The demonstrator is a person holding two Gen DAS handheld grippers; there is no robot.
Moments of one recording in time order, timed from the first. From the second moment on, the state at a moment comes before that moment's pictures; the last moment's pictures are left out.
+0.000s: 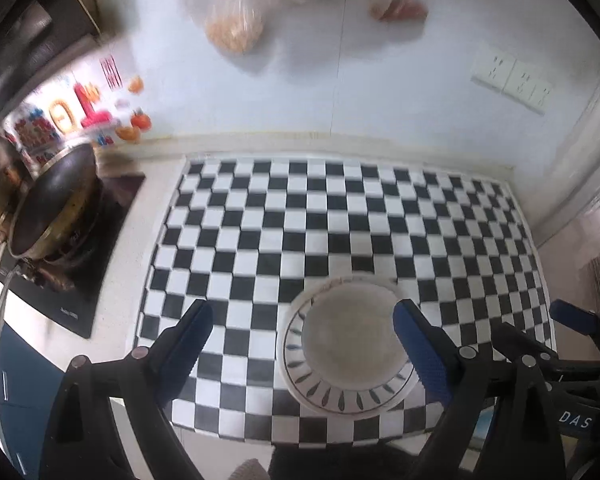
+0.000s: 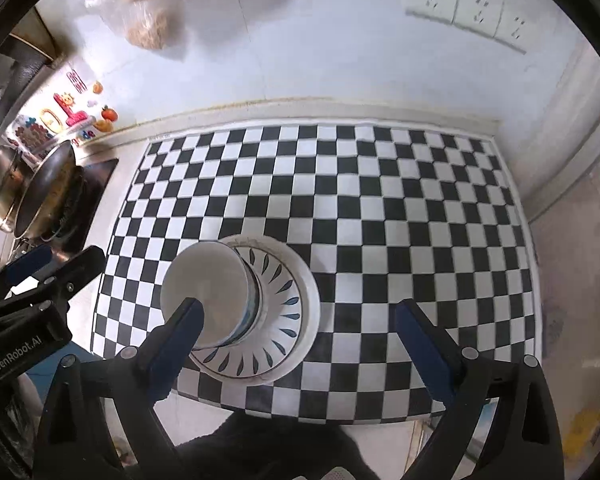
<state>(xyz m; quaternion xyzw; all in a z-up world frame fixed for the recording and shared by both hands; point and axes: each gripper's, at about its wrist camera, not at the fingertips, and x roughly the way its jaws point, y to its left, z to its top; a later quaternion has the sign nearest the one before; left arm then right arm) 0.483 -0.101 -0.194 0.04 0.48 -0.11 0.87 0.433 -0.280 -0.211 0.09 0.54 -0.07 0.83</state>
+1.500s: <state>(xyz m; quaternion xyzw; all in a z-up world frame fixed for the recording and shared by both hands) 0.141 0.046 -0.064 0.07 0.32 -0.12 0.94 0.037 -0.114 -0.044 0.07 0.36 -0.17 0.92</state>
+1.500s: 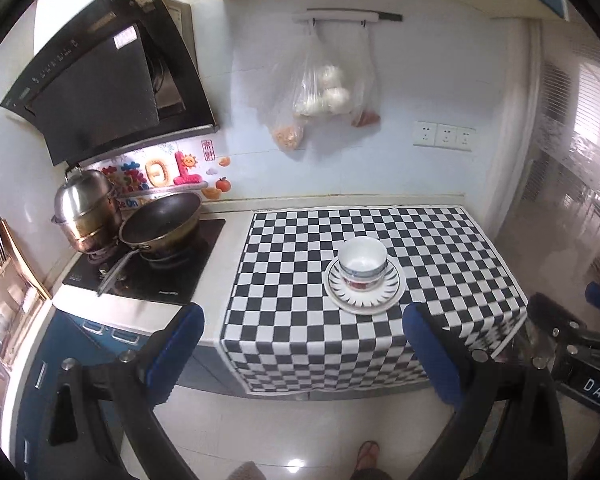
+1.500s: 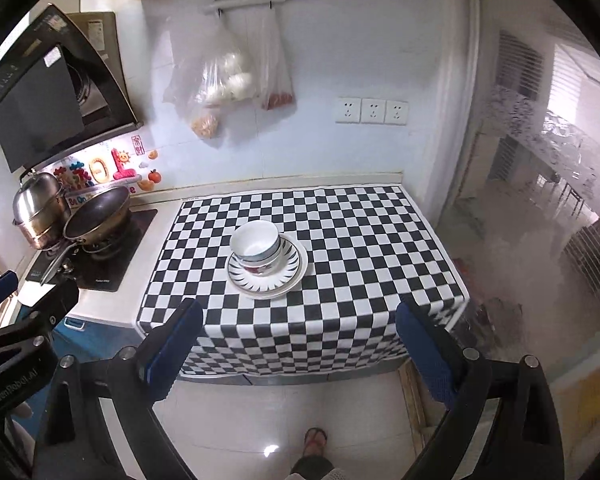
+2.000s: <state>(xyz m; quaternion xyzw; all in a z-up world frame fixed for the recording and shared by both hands) 0.023 0.095 -0.027 0.06 0.28 -0.13 0.95 -0.103 -0.049 0.003 0.05 0.32 -0.18 0.93</state>
